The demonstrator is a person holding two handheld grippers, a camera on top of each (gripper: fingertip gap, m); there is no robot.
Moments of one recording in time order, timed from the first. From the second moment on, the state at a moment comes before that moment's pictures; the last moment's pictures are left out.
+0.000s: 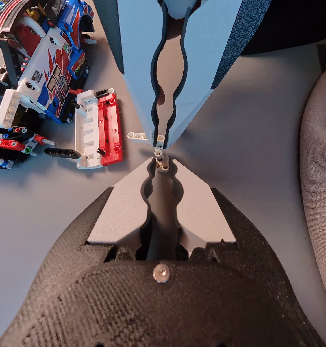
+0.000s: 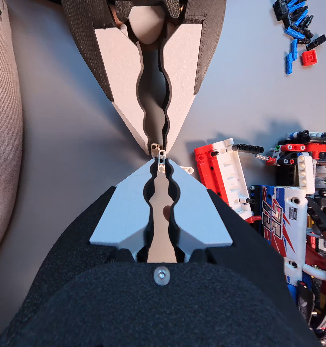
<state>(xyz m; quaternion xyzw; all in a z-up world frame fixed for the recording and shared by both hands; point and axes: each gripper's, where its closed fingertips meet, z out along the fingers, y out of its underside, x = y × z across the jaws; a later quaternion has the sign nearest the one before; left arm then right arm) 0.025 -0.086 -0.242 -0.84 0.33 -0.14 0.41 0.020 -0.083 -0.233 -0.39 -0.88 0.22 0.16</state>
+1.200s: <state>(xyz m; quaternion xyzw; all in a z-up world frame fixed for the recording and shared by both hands) 0.027 -0.084 -0.242 -0.83 0.35 -0.14 0.42 0.018 -0.086 -0.234 -0.36 -0.90 0.20 0.13</state>
